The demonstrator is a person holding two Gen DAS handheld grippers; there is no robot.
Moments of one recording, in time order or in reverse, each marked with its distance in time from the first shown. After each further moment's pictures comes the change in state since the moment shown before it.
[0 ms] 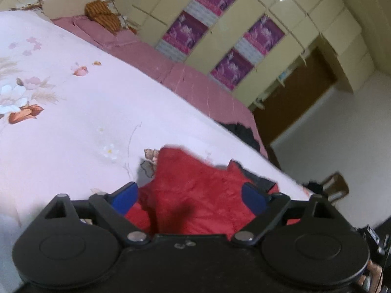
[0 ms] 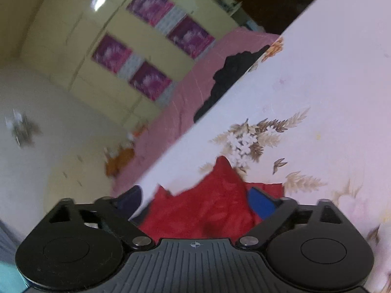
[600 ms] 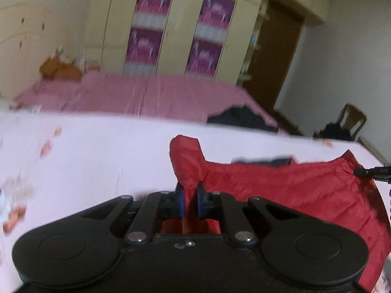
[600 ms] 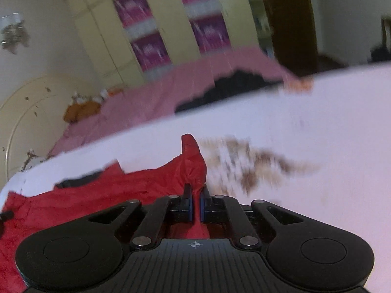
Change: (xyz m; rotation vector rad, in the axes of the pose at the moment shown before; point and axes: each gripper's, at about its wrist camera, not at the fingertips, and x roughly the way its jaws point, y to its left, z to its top) left arm 0.018 -0.056 0.023 0.446 -0.055 0.072; right arm 0.046 0.045 -0.011 -0.454 -0.072 -0.187
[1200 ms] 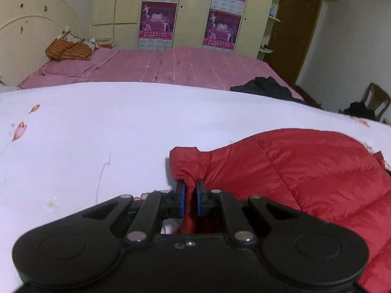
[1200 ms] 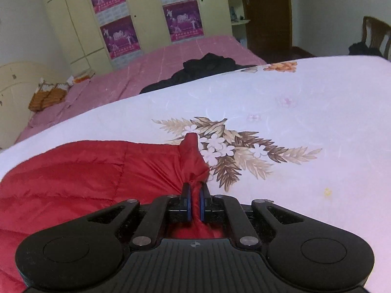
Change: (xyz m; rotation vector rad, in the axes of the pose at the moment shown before) left arm 0.085 0.001 -0.018 0.022 0.160 0.113; right arm 0.078 -0.017 -0.026 0.014 0.124 -0.193
